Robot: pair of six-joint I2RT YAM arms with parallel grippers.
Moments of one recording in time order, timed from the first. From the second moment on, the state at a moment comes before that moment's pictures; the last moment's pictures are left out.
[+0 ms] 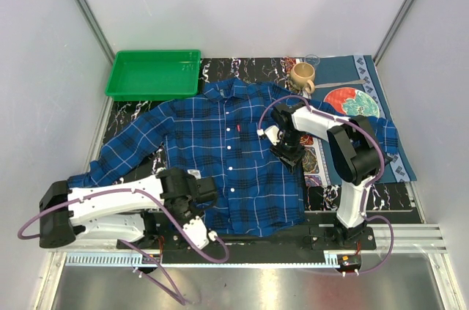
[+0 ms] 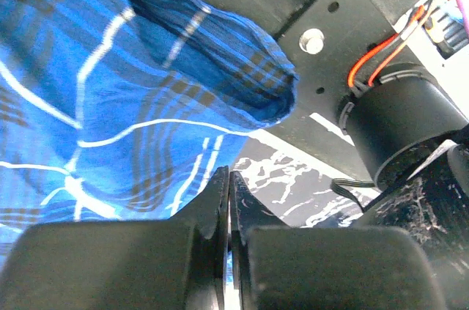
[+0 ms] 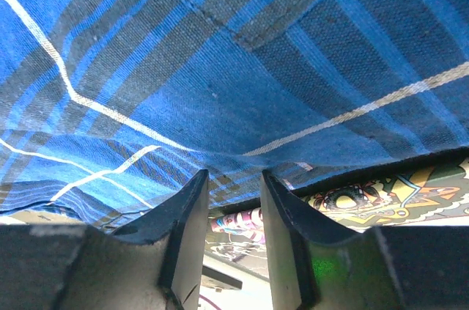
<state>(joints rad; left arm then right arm) -1.22 1.12 0.77 -1.34 0.08 1.20 0.48 1.92 1.25 -1.00 -0.13 -0.38</state>
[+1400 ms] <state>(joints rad) -0.54 1.40 0.72 -0.75 0.29 1.09 0.62 1.87 1.20 -0.92 -0.18 -0.42</state>
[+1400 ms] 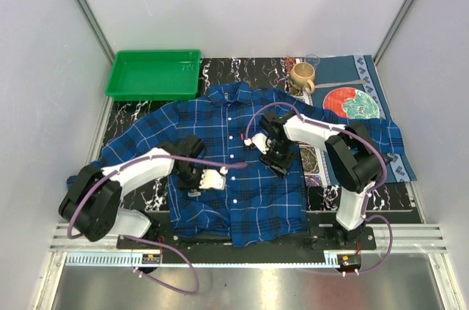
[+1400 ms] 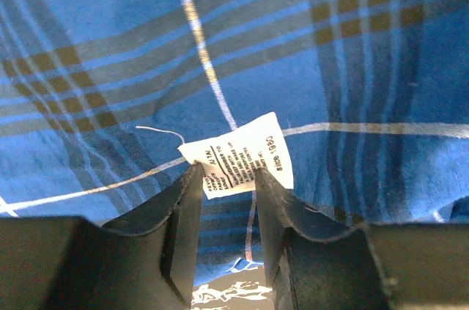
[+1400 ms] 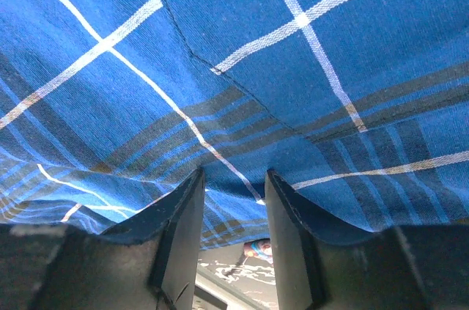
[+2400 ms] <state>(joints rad) -0.44 1.04 1.34 -0.61 0.50 0.33 0.30 1.18 1.50 -1.01 -0.16 -0.34</state>
